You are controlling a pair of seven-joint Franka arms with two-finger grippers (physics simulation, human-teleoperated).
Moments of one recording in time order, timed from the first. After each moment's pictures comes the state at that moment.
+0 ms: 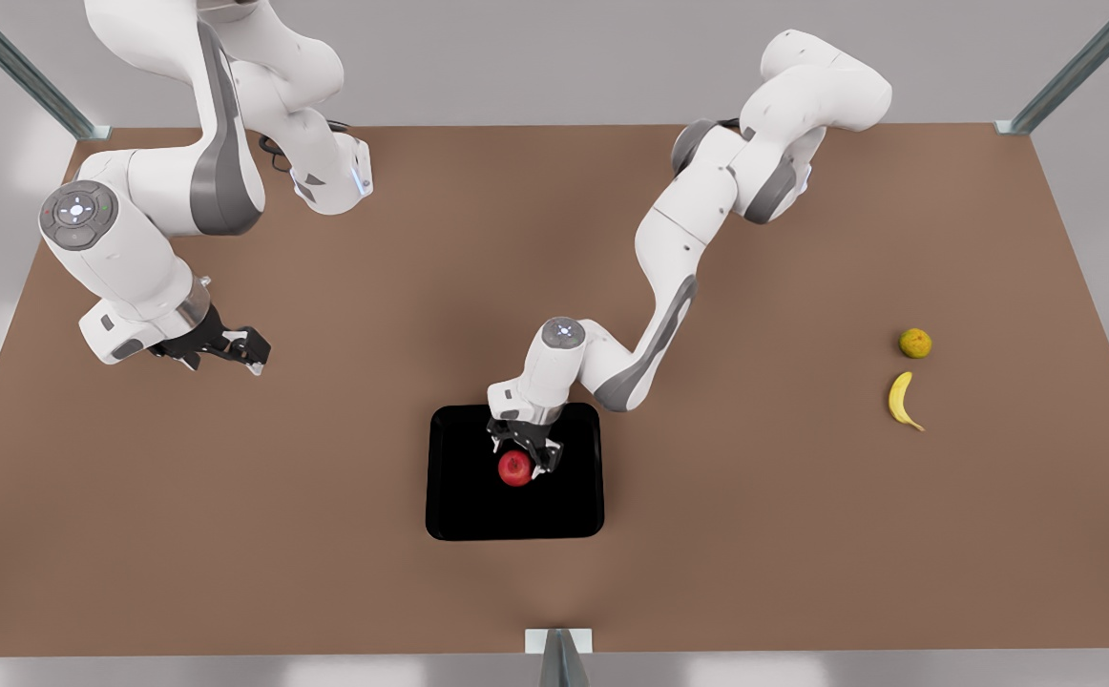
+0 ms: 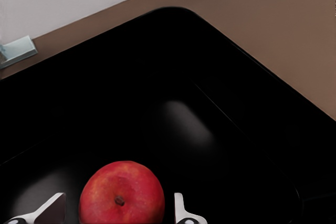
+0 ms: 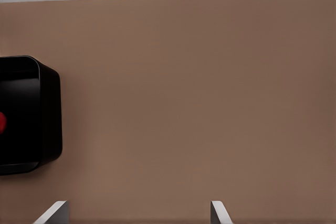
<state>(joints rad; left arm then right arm) -0.73 1.21 0.00 -0.92 0.24 2.68 -0.30 0.43 0.07 -0.31 -1.68 -0.04 1.84 0.20</state>
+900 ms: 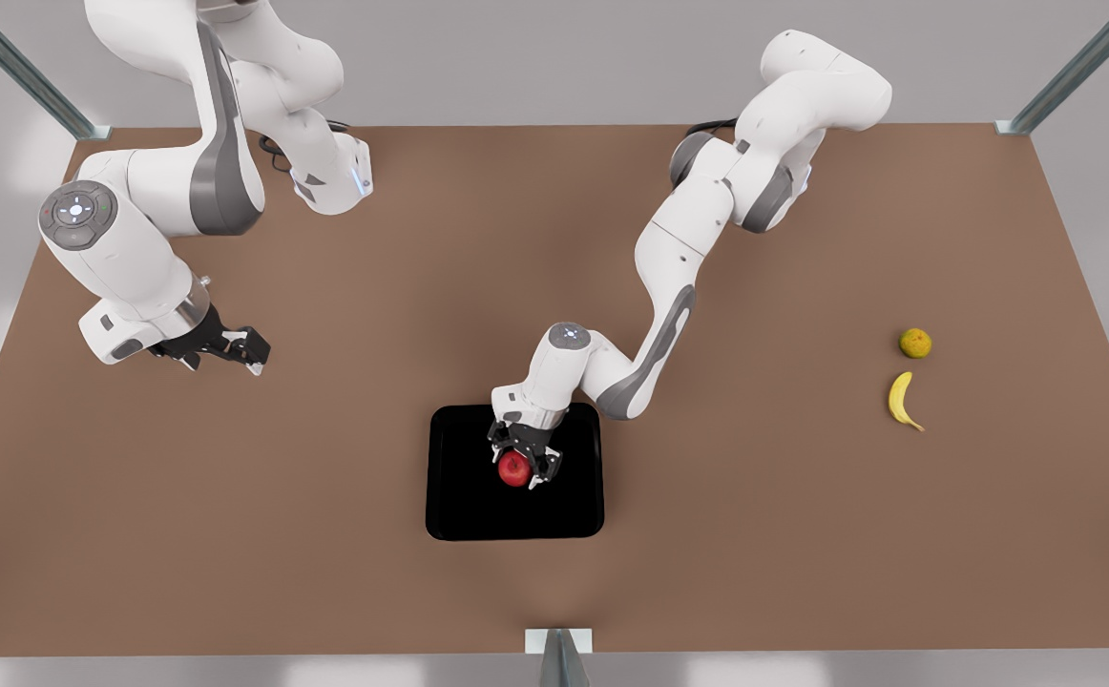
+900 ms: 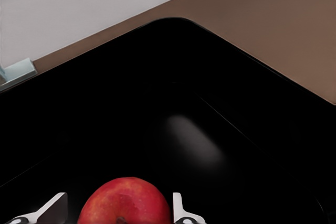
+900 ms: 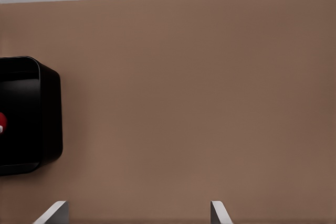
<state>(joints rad) -0.72 1.27 0.01 -0.88 0.30 2.79 -0.31 0.44 0.07 -0.31 -1.68 -0.04 1.84 0.20</state>
